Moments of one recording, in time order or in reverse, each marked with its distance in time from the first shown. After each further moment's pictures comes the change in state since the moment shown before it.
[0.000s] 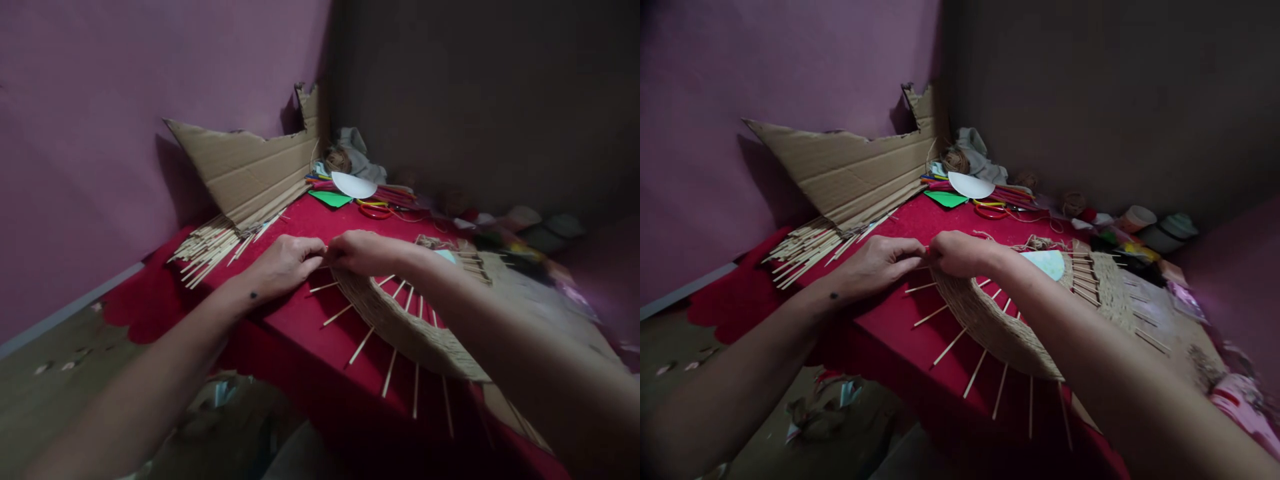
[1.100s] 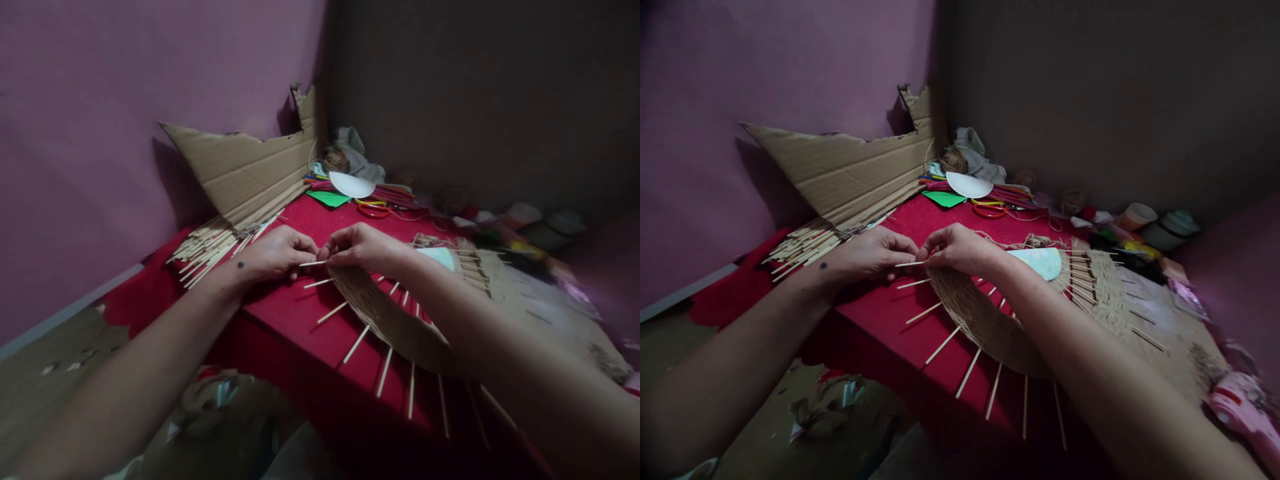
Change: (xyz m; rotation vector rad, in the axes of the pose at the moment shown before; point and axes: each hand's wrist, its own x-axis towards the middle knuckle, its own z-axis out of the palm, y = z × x) left_hand 0.012 0.001 -0.015 -0.508 -0.249 -0.447; right_hand 0.000 0.022 0.023 0.809 0.154 -0.006
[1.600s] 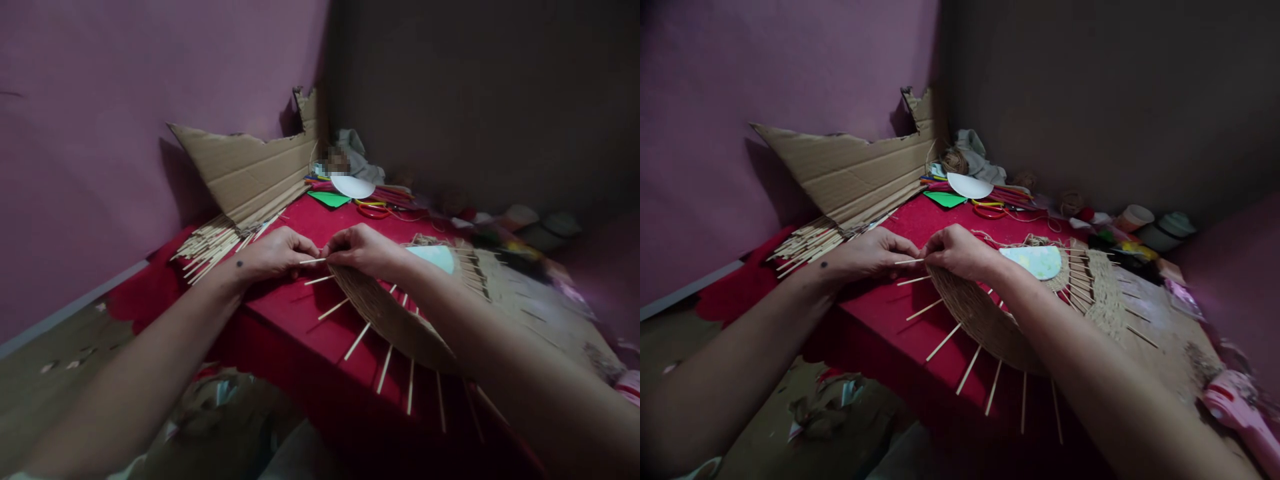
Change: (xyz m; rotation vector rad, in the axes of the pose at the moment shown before) left_hand -0.005 -0.002 0.000 0.011 -0.014 0.031; right_hand -0.010 -0.018 0.007 -0.083 0.072 -0.001
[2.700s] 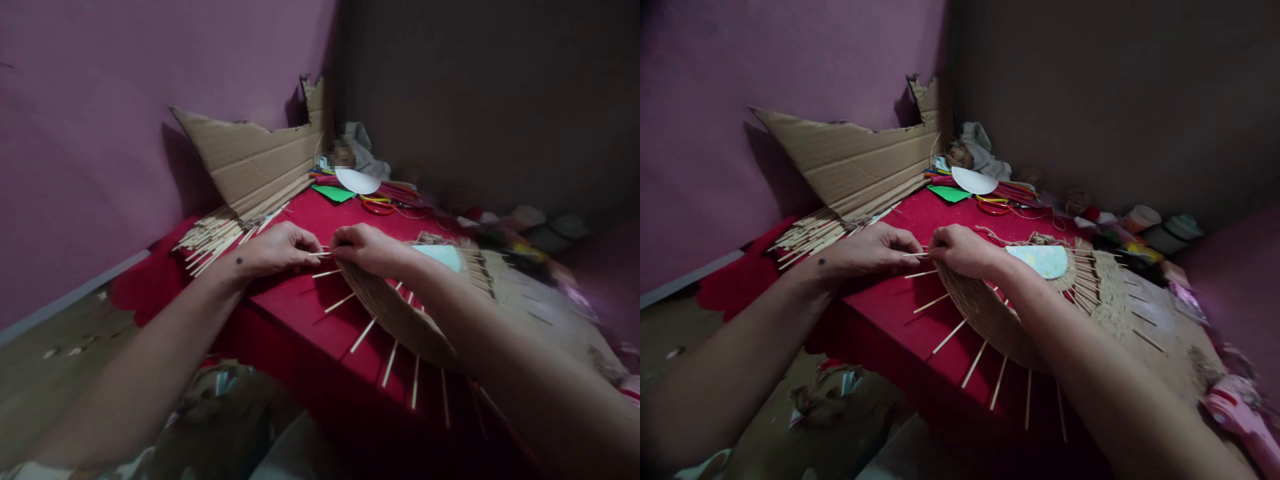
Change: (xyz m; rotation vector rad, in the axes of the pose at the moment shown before) left_hand 0.000 -0.009 -0.004 0.069 -0.043 0.102; right_hand 0.002 -0.006 0.000 -0.331 0.016 -0.018
